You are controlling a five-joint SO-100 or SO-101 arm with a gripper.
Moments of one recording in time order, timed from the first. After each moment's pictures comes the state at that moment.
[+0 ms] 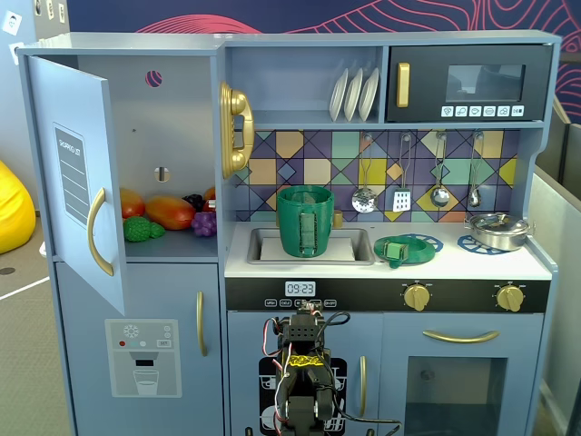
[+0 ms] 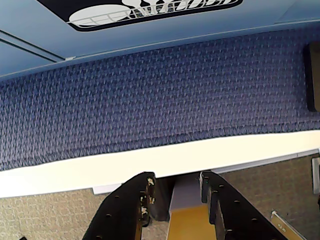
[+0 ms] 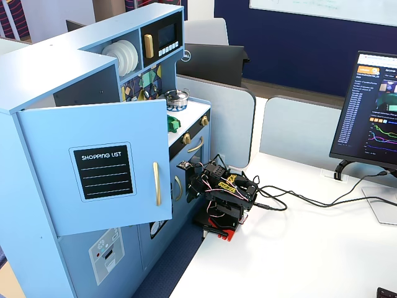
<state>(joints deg) -0.4 182.5 171.9 77.2 -86.3</state>
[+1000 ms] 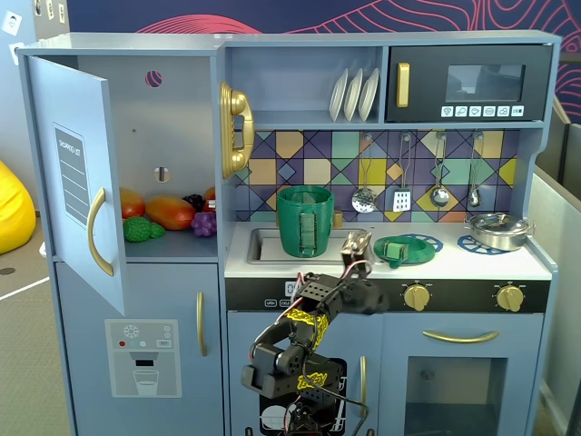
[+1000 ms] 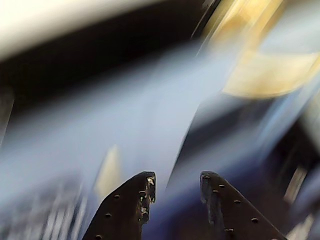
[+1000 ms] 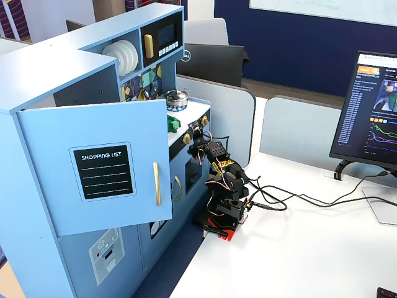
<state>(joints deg) 34.8 156.3 143.6 35.7 -102.5</state>
